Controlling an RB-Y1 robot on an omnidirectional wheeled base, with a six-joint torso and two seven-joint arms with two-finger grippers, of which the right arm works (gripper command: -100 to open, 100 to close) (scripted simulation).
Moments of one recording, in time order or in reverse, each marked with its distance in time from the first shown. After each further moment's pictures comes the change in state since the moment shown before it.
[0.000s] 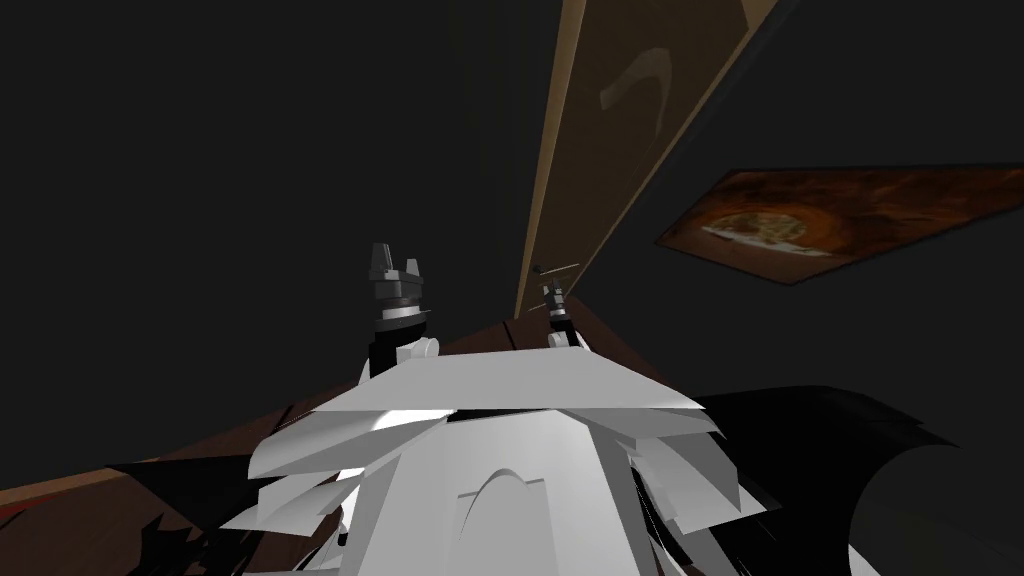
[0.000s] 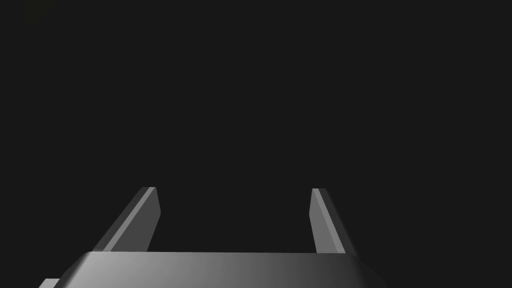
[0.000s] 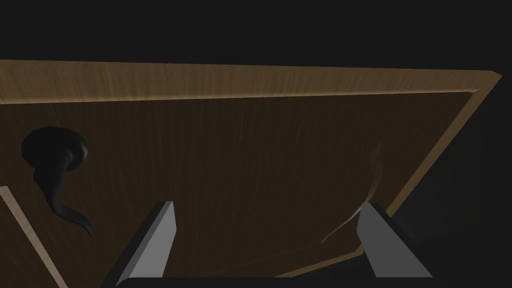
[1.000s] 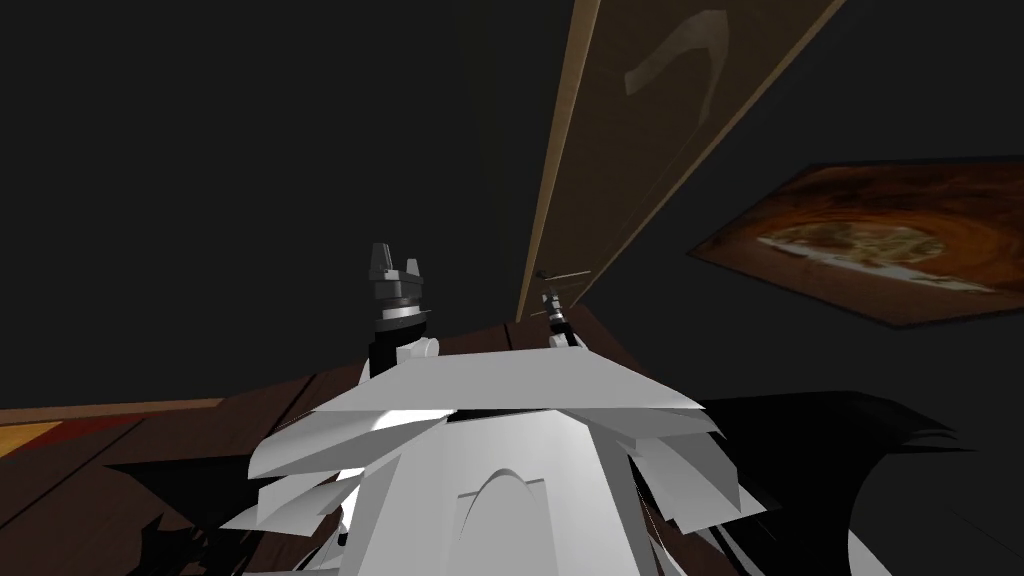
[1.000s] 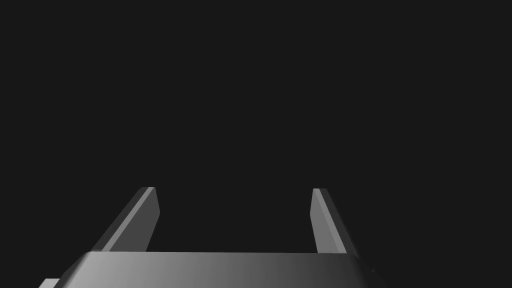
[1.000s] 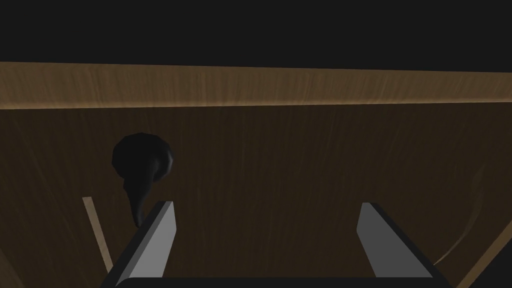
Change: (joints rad) arm -0.091 -0.085 0.053 0.281 -0.110 -0.070 0.002
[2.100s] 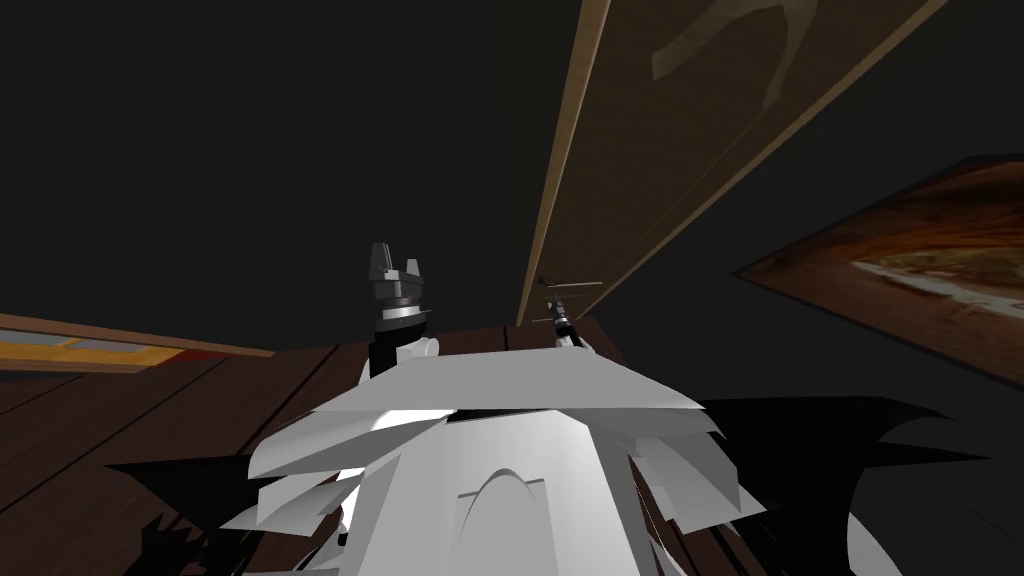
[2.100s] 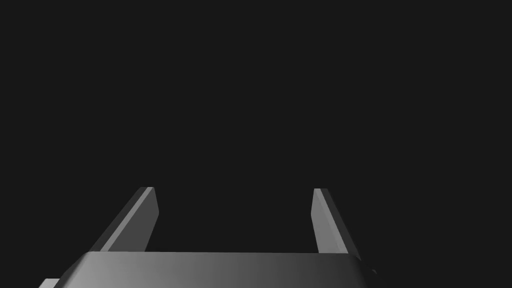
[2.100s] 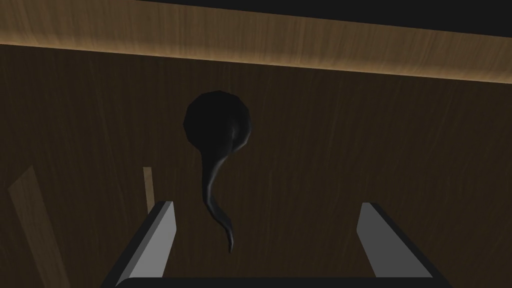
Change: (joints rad) arm -0.099 -0.104 0.060 0.311 -0.132 -0.073 0.002
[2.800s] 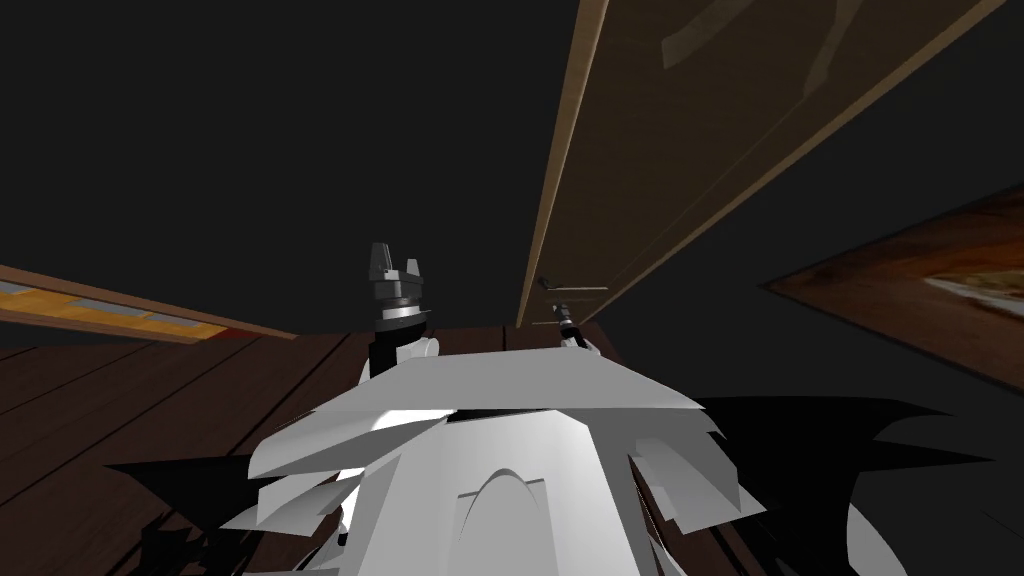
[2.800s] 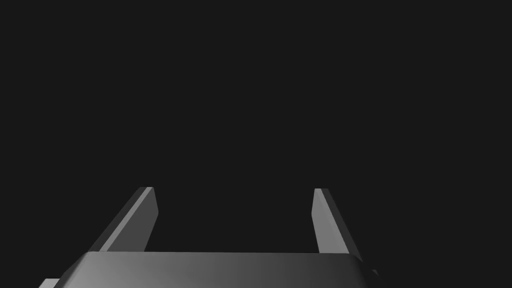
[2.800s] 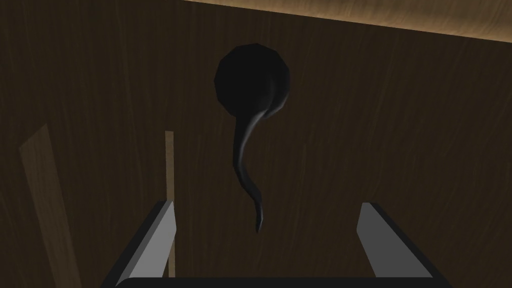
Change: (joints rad) arm -0.038 -0.051 0.026 0.134 -0.061 -0.034 -0.002
